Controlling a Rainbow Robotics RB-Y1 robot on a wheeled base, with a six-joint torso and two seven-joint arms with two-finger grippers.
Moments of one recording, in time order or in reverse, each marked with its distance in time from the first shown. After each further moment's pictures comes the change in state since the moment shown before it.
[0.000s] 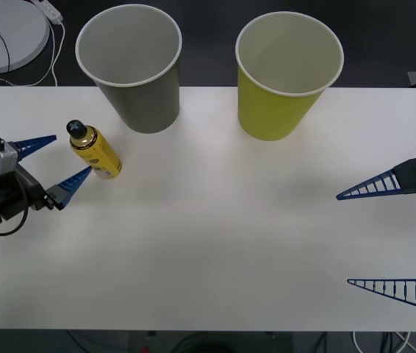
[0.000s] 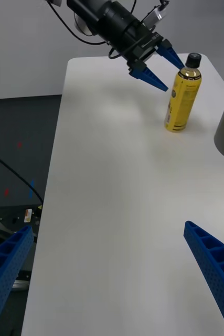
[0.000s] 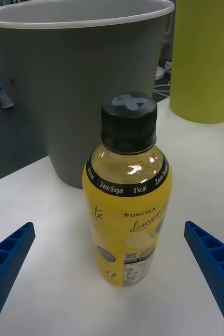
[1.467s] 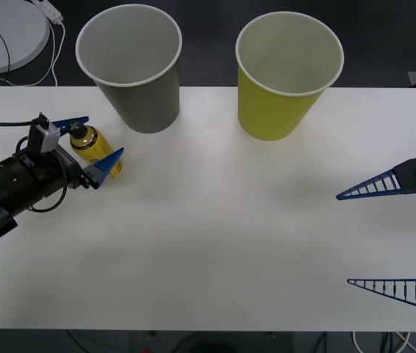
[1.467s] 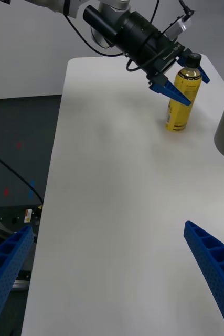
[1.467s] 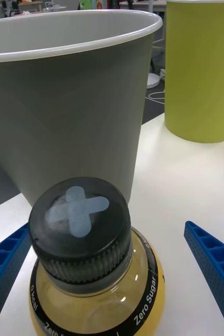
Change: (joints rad) right arm 0.000 0.000 0.000 0.000 0.000 0.000 0.000; left arm -0.135 -0.066 -0.098 0.001 -0.118 0.097 0.064
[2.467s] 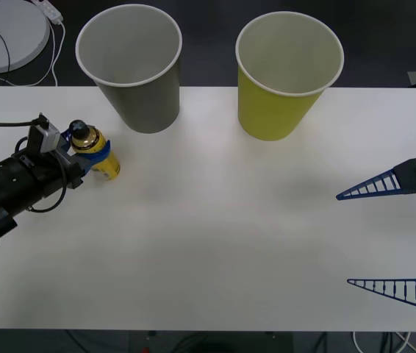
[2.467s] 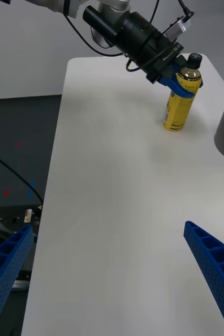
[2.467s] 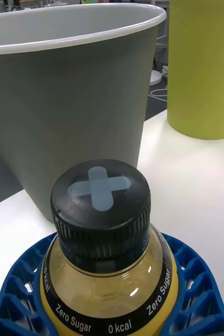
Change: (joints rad) right arm 0.000 0.000 0.000 0.000 0.000 0.000 0.000; left arm 0.001 0.000 0.000 0.002 -0.014 0.008 0.008
